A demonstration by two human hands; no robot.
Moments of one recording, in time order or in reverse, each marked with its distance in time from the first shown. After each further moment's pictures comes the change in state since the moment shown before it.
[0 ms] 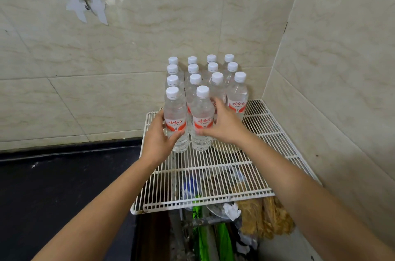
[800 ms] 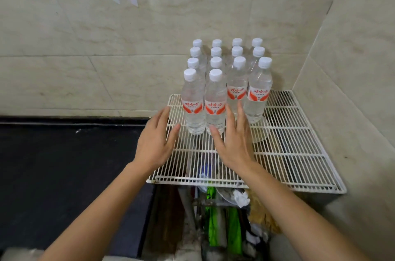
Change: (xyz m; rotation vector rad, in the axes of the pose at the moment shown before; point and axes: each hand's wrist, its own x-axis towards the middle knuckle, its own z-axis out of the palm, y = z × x) left_hand -0.073 0.002 -0.039 0.493 0.026 0.002; right_hand -0.057 0.030 0.072 -0.091 0.285 -0.225
